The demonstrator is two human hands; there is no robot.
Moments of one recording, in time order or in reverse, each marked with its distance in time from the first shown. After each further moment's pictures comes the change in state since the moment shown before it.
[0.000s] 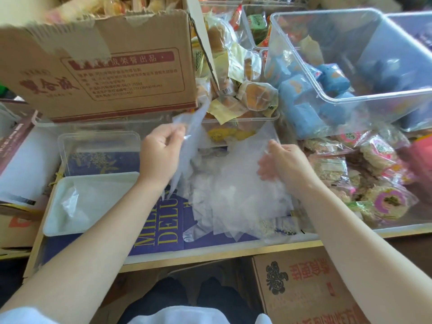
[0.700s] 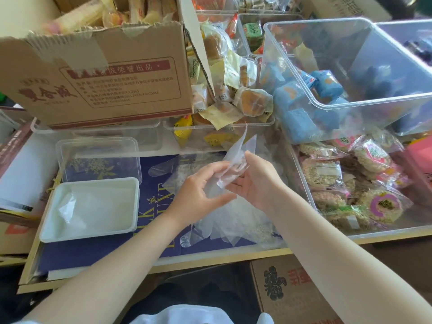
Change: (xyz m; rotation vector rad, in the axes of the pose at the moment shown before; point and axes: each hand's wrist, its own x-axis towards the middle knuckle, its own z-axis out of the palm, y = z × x) left_hand -0.058 0.007 0.030 -0.077 -0.572 0.124; right_hand -0.023 -0.003 0.035 0.500 -0.338 0.217
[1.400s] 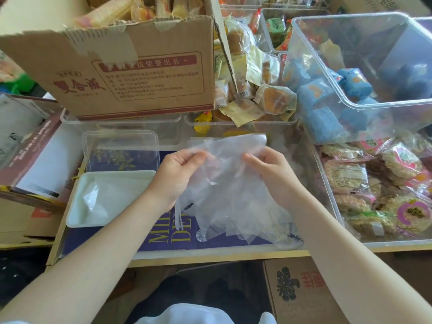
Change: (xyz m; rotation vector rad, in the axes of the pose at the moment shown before) left_hand -0.005 -0.001 -0.057 -0.399 0.259 -0.301; right_hand 0.012 0.008 -0.002 -0.445 -0.064 -0.418
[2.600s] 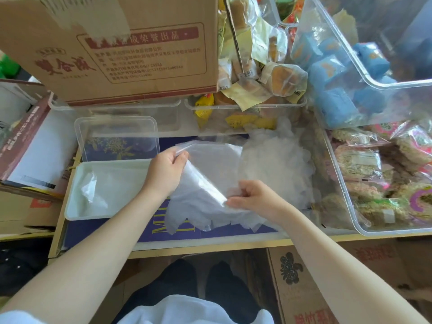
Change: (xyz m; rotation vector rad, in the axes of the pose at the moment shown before) left_hand 0.020 -0.051 -0.032 0.647 0.232 -0.046; right_hand -0.017 0.070 0.022 -0.439 -0.371 0.194
